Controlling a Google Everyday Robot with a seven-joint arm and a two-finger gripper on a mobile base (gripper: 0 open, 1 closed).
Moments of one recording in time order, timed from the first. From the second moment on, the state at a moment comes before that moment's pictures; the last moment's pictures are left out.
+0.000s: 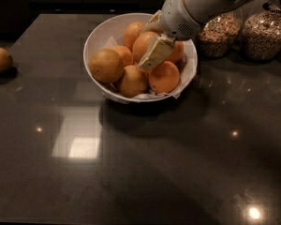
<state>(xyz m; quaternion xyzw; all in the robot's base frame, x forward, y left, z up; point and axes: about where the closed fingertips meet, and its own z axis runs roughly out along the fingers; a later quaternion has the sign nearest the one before) 0.587 -0.030 0.966 -0.66 0.65 0.10 0.36</state>
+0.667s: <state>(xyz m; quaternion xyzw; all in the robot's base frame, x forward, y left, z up) 0.552 -0.060 1.016 -0.63 0.61 0.16 0.45</state>
